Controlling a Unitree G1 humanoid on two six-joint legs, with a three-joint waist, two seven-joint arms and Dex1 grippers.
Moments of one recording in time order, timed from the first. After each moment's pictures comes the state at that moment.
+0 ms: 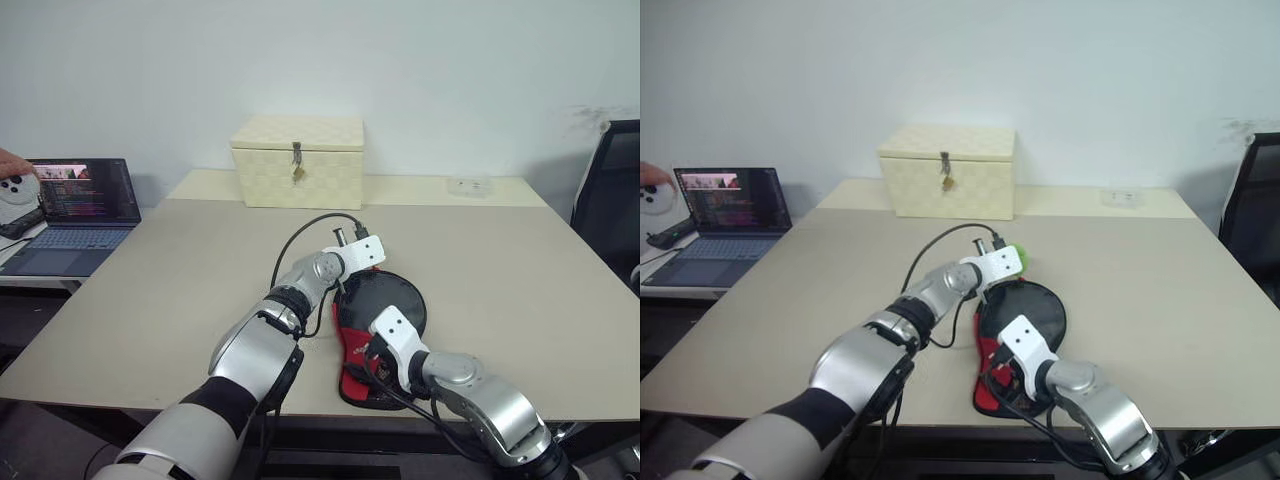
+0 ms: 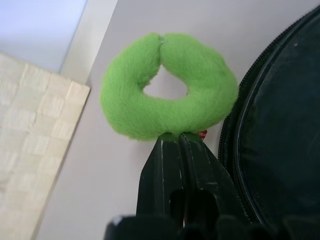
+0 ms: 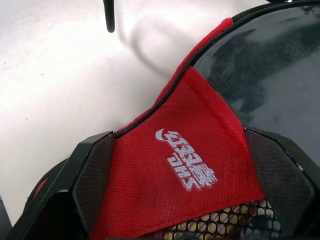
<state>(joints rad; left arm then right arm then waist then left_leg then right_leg) -1.33 0.08 -0.32 1.41 0.55 -0.15 -0.30 -0.33 -0.33 0.40 -0.40 0.16 0.94 0.41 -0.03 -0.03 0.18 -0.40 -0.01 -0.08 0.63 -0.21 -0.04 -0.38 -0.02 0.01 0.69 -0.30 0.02</state>
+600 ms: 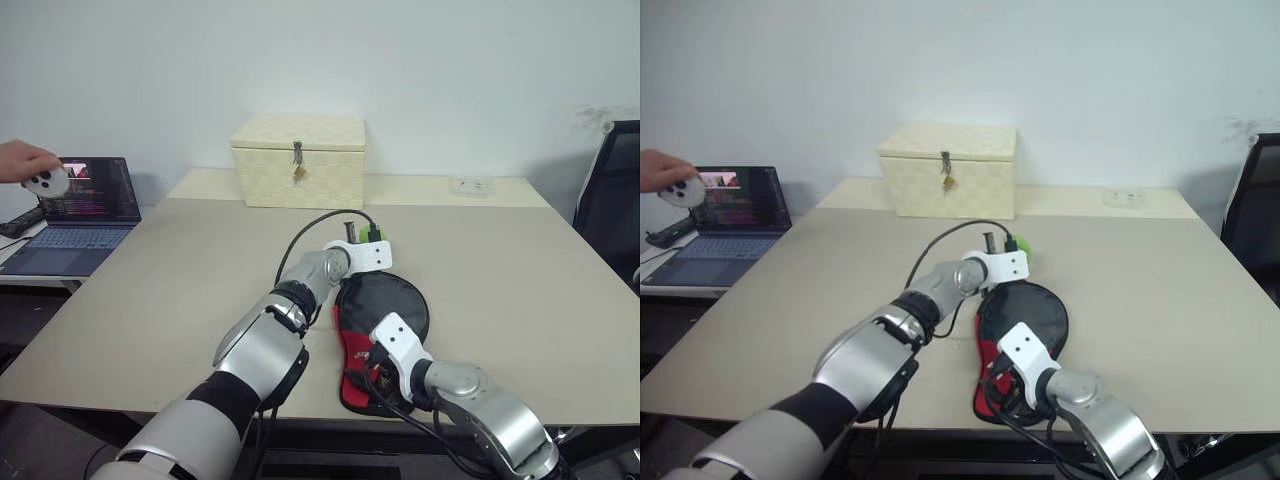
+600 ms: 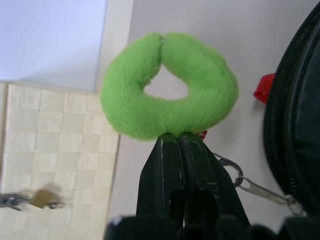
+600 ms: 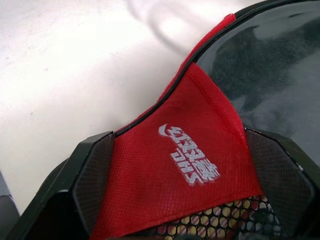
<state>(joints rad) -1.37 0.07 -0.44 1.42 0.70 -0.16 -0.18 -0.26 -0.33 0.40 -0.50 0.13 0.99 0.38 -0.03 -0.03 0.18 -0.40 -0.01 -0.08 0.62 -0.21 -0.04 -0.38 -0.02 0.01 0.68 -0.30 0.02</state>
